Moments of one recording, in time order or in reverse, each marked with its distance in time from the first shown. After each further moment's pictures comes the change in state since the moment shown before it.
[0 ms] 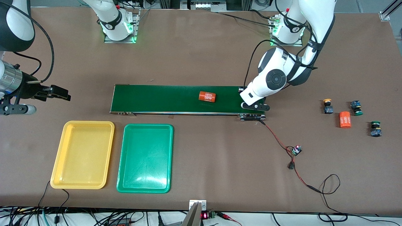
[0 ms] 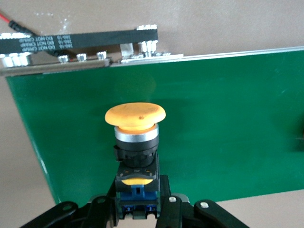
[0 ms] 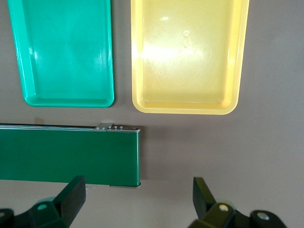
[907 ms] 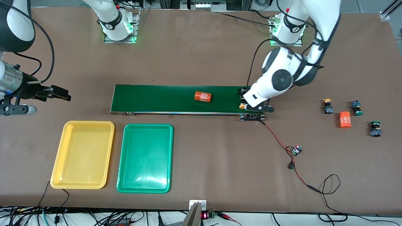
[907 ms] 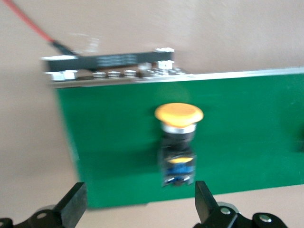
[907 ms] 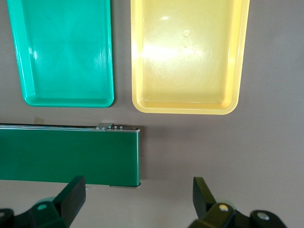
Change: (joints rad) left arm 0.055 -0.063 0.015 0.040 0.000 -0.103 0.000; right arm 0.000 0.003 0.000 0.000 0.000 0.000 0.000
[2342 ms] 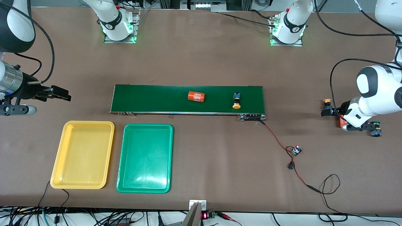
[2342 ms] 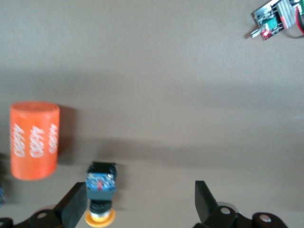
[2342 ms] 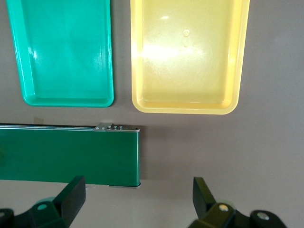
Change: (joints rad) left arm 0.619 0.098 0.022 0.050 0.218 0.110 0.434; right arm 0.000 0.001 0.000 0.000 0.000 0.000 -0.001
